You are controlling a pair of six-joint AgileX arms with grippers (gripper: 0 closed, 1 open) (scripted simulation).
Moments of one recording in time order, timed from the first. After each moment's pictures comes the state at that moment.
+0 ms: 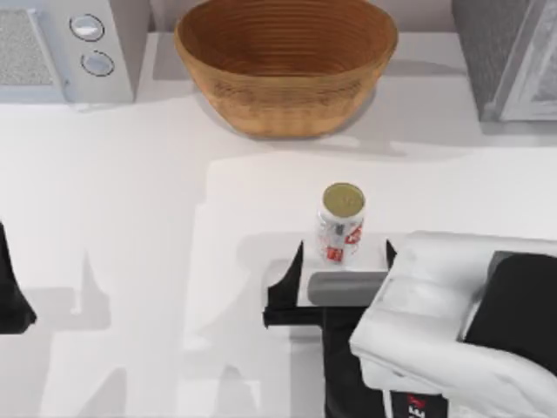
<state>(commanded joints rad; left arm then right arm) 0.00 0.00 0.00 0.00 0.00 0.00 1.02 2.47 0.71 1.76 1.06 0.01</state>
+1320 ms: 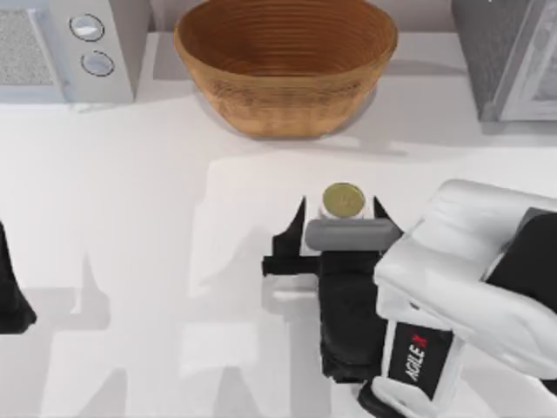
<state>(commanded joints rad) 0.00 0.00 0.00 0.00 0.00 0.00 0.87 2.49 0.85 1.64 0.91 0.01</state>
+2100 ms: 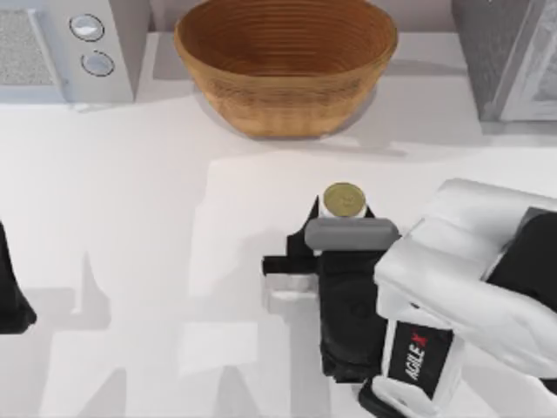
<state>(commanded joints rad) 0.00 0.00 0.00 0.00 0.00 0.00 0.87 2.49 0.85 1.64 0.91 0.01</state>
